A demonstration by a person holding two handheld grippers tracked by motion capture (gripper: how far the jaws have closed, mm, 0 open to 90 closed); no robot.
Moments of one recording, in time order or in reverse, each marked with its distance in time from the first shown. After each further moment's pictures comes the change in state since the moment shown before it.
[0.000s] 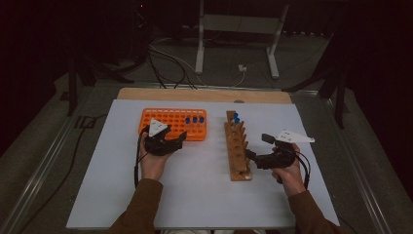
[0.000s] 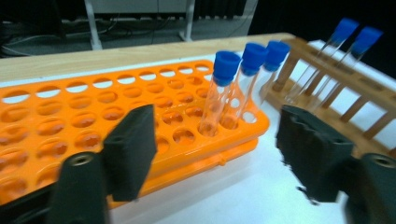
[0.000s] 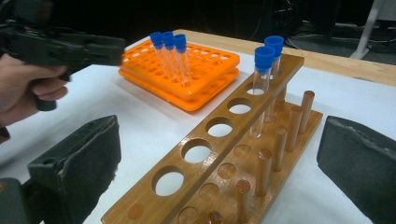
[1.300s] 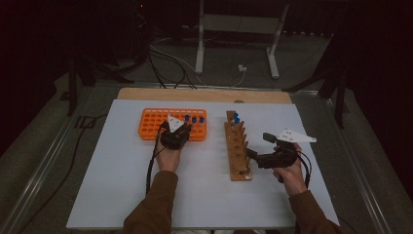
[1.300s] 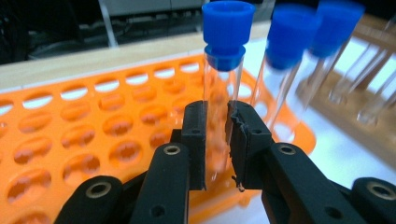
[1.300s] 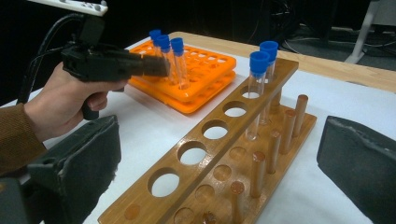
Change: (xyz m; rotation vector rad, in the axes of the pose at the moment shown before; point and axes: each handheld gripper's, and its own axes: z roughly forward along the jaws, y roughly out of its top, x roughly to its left) left arm -0.011 -0.012 0.075 0.069 0.091 0.113; right arm -0.001 0.002 -0.003 -0.006 -0.010 -0.013
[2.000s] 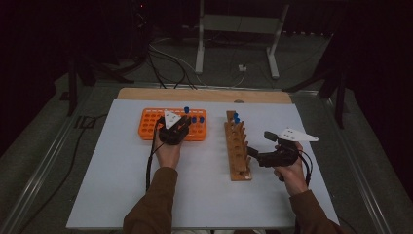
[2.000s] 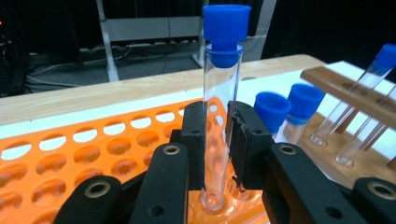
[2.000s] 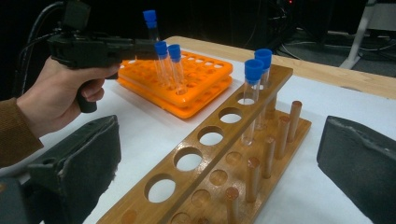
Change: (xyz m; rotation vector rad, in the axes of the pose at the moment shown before) left arm 0.003 0.019 -0.010 -0.123 -0.014 -0.061; right arm -0.002 0.004 -0.003 -0.013 -0.008 -0.001
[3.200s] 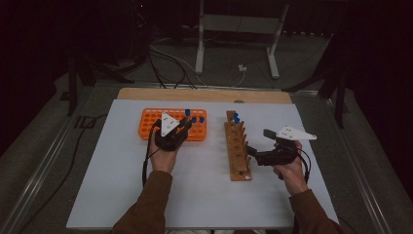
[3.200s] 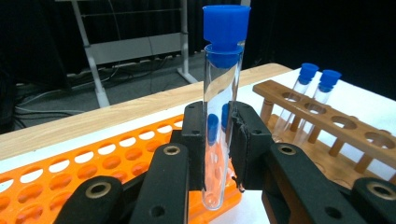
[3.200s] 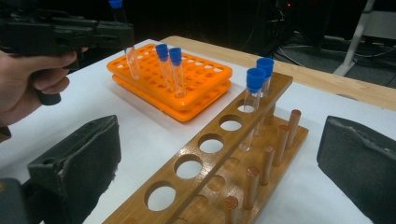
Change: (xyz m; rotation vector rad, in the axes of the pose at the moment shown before) left arm -0.014 0.019 -0.045 -0.059 -0.061 0.096; right arm 0.004 0.007 0.001 0.002 -0.012 -0.033
